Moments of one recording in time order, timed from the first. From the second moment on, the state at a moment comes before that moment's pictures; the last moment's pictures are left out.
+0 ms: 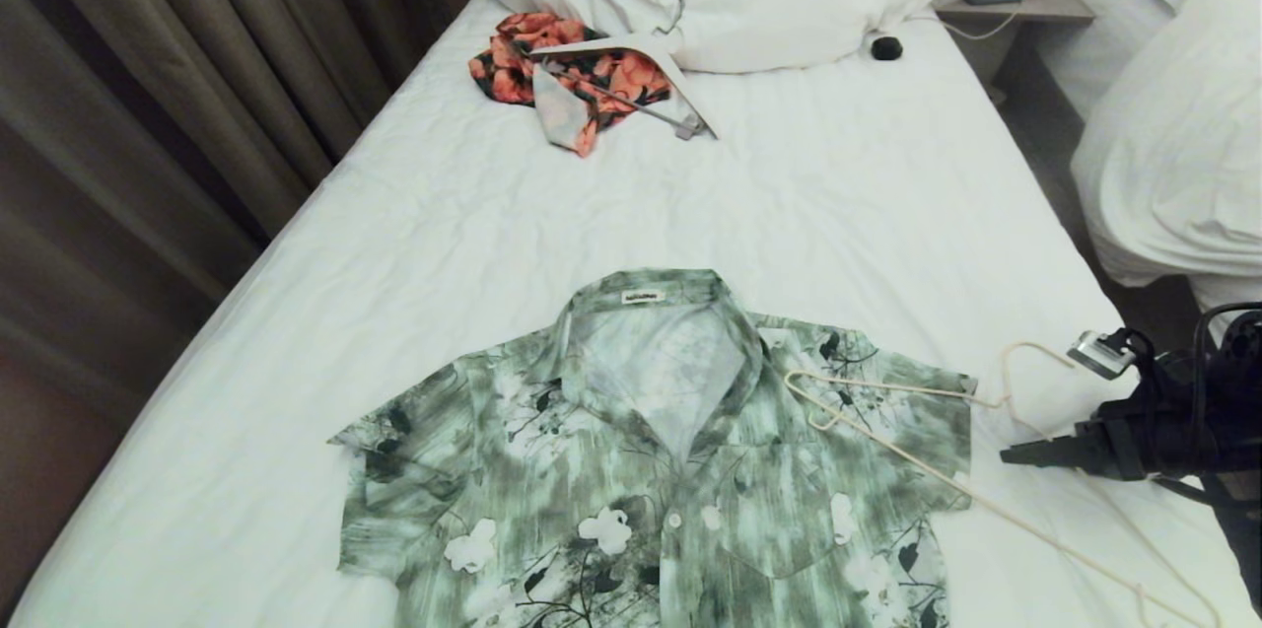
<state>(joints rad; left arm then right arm) 0.00 0.00 0.00 0.01 -0.01 0.02 -0.34 2.18 -1.28 0.73 1.15 -0.84</state>
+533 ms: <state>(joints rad) 0.00 0.00 0.00 0.01 -0.01 0.02 -0.36 2.14 -1.24 0.74 1.13 -0.84</state>
